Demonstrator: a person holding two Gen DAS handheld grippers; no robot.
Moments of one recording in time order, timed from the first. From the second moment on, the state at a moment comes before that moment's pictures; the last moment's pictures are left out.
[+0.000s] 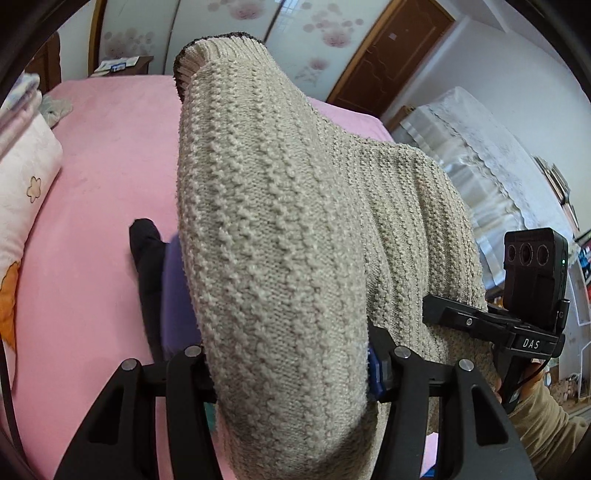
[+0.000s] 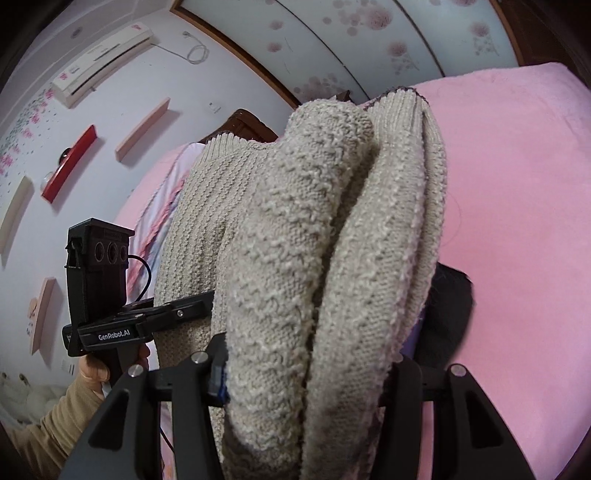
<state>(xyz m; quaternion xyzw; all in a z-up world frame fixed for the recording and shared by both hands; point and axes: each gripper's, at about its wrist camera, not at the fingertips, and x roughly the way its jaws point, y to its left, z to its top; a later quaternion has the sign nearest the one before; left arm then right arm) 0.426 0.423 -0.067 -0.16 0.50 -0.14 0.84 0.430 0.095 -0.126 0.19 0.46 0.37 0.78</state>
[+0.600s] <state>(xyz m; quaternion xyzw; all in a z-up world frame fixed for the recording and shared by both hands) 0.479 0.480 -0.212 -0.29 0.51 -0.18 0.79 0.497 0.126 -0.267 0.29 0.52 0.33 0.73</state>
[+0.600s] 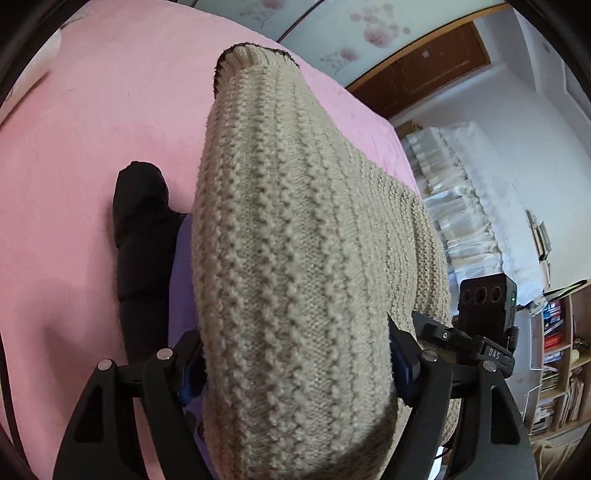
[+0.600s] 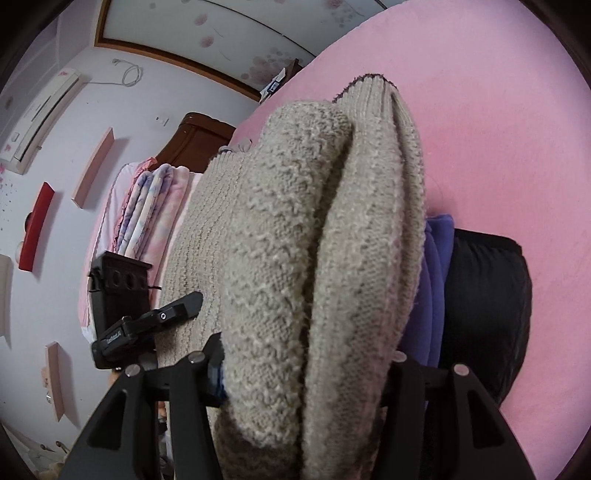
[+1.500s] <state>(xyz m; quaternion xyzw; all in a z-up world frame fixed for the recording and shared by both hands) 0.439 0.488 -0.257 -0.34 0.49 -0.15 0.78 0.468 0.153 -0.244 0.17 0.50 0.31 0.79</state>
